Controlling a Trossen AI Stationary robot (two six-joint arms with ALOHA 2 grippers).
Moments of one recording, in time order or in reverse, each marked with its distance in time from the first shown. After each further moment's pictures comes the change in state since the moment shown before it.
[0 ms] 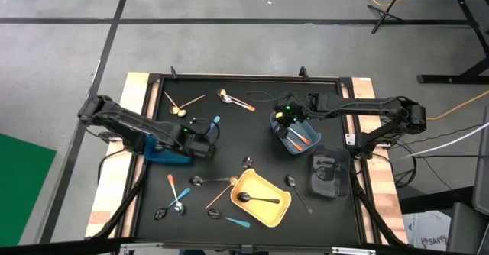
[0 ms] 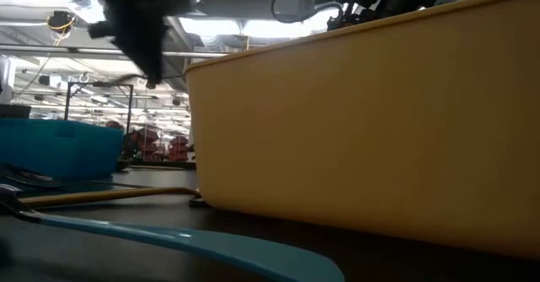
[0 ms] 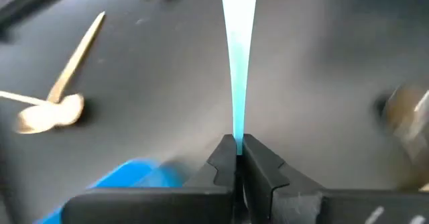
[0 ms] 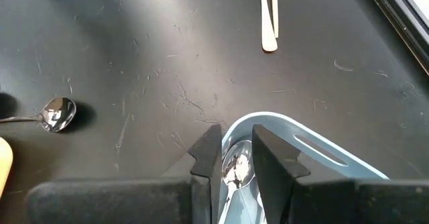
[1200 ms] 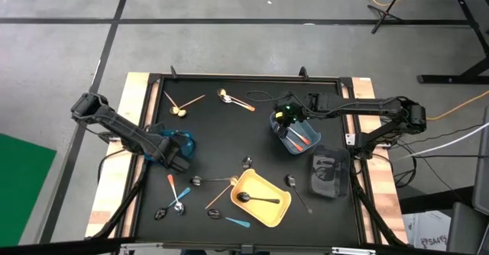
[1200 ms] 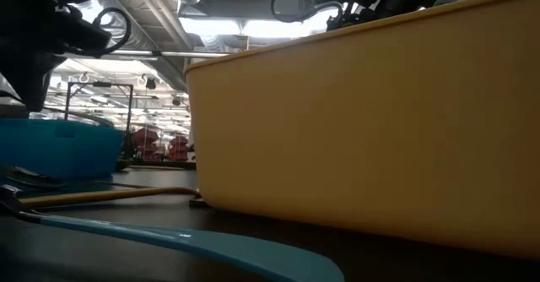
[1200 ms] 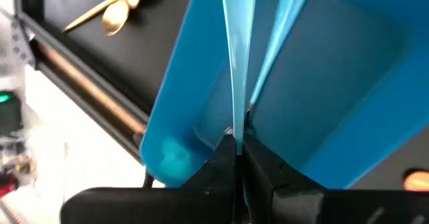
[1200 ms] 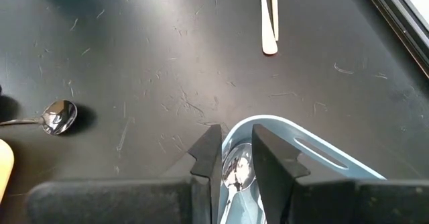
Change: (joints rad) left arm -0.167 -0.097 -0.264 -0.343 0.237 0.178; right arm 0.000 0.000 0.000 0.009 0.000 0.000
